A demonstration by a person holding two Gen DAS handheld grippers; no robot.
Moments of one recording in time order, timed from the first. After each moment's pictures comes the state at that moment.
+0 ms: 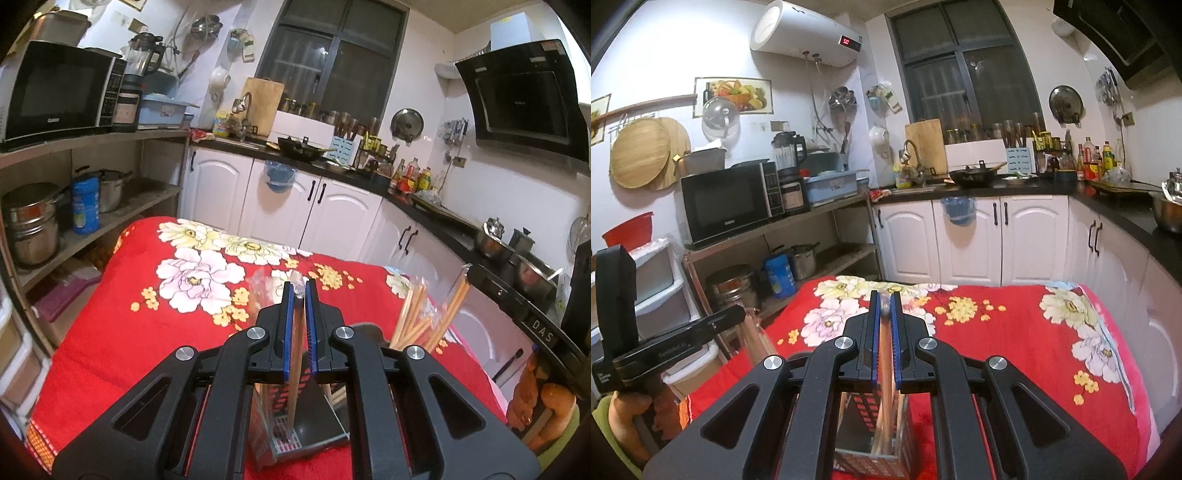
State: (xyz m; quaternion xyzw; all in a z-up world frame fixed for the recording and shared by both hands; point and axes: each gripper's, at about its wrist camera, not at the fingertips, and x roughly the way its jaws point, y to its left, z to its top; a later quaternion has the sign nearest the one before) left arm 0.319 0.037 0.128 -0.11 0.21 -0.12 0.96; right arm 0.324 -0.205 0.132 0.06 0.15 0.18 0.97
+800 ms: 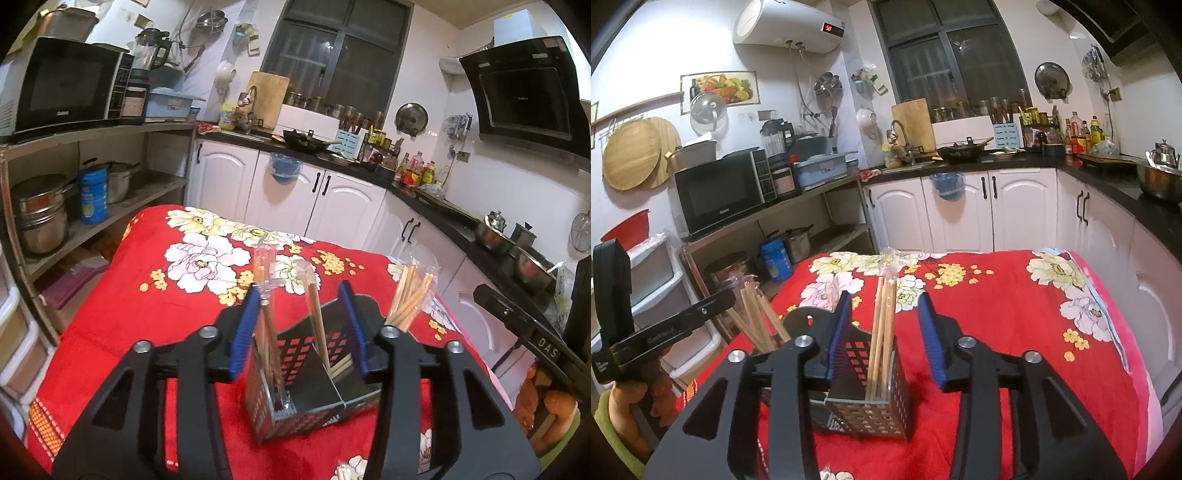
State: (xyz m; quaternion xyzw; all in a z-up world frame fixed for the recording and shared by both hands) left arm 0.296 0.039 0.121 -0.11 0.23 -0.11 0.96; right arm 0.295 -0.224 0.118 0.08 0.19 0.17 0.96
